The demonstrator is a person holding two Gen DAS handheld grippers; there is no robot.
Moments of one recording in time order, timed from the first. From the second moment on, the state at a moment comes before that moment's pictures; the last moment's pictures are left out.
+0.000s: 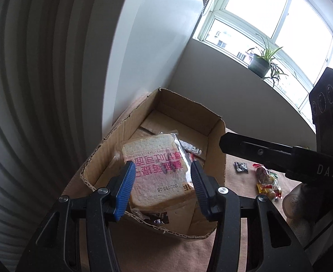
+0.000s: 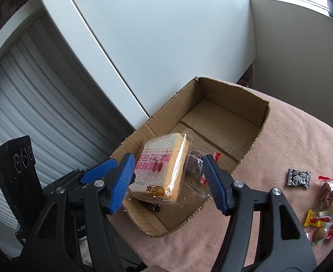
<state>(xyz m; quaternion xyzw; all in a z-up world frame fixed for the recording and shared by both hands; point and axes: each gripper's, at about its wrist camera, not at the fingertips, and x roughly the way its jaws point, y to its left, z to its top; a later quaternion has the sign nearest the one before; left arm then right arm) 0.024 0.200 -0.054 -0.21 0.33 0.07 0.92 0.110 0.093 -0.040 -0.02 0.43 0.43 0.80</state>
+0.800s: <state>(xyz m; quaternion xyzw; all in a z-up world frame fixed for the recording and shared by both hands) 0.037 0.085 -0.061 -0.16 0.37 -0.06 0.91 0.117 -0.136 -0.050 0.05 0.45 0.29 0.85</state>
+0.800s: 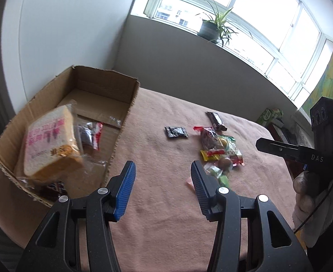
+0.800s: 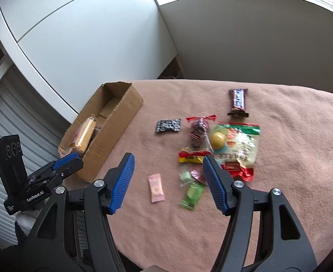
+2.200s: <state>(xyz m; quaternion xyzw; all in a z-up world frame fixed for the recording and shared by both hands) 0.069 -0.001 -0.121 -0.01 0.47 -0.08 0.88 0.127 -0.097 -0.139 -0.03 0.53 0.18 0.83</state>
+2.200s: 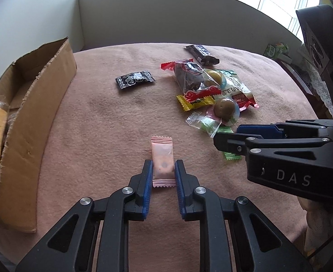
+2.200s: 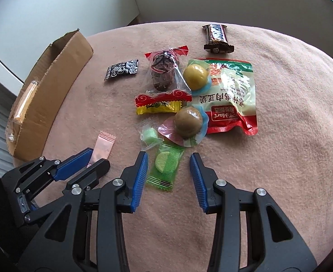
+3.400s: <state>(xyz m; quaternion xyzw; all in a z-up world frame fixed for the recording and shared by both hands) 0.047 0.026 -0.109 -0.08 0.42 -0.07 0.90 0.087 -0.125 -0.124 0.00 0.46 0.19 0.87</state>
